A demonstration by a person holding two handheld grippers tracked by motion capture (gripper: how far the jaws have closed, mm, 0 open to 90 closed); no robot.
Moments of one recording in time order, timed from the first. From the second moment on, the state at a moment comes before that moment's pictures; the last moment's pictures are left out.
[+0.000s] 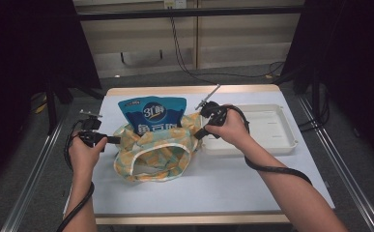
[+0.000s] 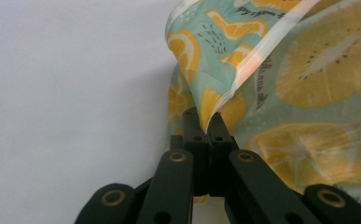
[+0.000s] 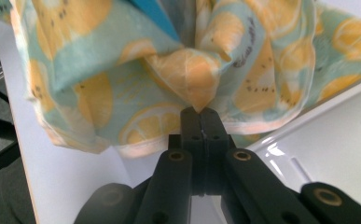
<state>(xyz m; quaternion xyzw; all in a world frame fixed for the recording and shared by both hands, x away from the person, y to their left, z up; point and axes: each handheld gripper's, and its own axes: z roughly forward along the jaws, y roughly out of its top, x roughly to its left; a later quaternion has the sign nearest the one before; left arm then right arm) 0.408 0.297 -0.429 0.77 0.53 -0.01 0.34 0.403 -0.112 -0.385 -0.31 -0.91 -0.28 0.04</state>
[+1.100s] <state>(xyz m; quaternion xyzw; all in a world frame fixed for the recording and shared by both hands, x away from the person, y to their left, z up) 0.392 0.268 -0.391 0.80 0.46 -0.01 0.38 0.399 -0.125 -0.398 -0.32 -0.90 -0.27 0.04</state>
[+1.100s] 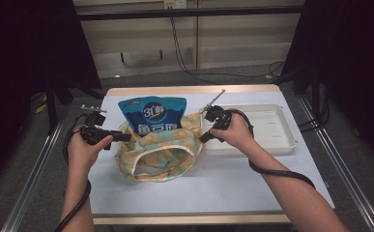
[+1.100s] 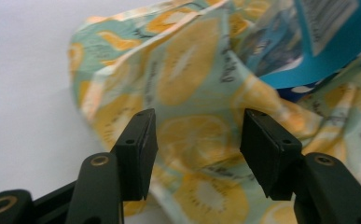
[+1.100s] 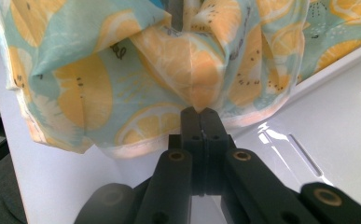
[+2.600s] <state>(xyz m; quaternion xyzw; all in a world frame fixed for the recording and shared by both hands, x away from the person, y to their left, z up) 0.372 0.295 -0.431 0.80 0.50 -0.05 0.34 0.384 -0.140 -0.431 -0.33 -0.90 -0.26 0.06</state>
